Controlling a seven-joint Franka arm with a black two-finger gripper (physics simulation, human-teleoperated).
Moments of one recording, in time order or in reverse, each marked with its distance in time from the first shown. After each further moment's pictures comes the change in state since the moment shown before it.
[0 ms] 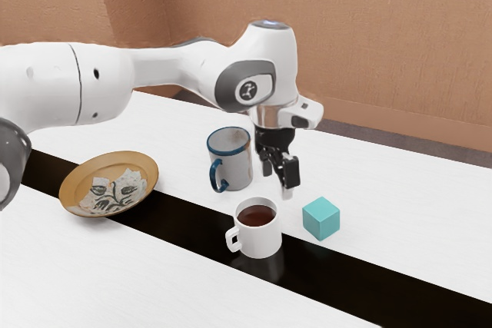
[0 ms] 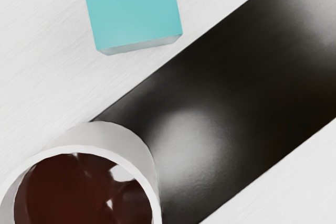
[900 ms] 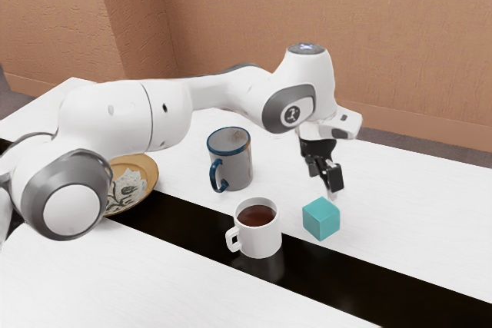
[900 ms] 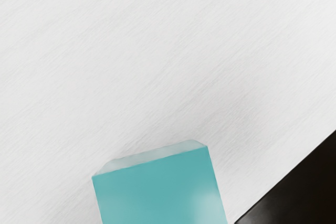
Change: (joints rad) arm -0.110 0.356 0.070 0.402 0.038 0.102 0.036
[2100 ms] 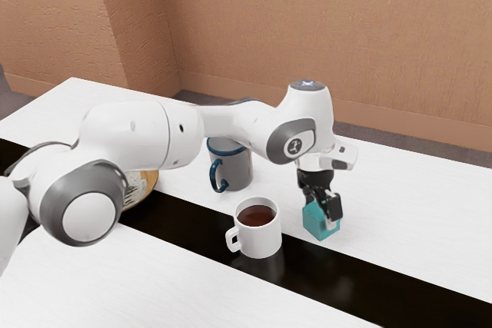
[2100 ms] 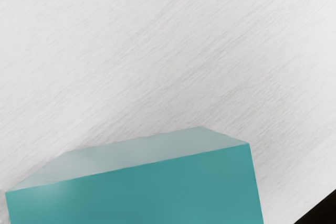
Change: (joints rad) arm -0.002 0.082 0.015 -0.051 -0.041 0.075 -0.044
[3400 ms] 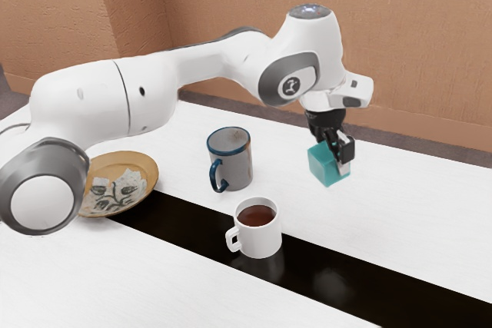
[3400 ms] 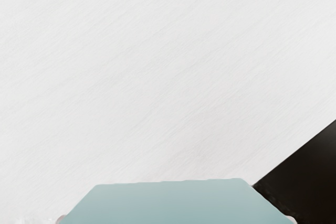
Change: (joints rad) arm 0.047 -0.205 -0.110 0.055 0.152 -0.115 -0.119
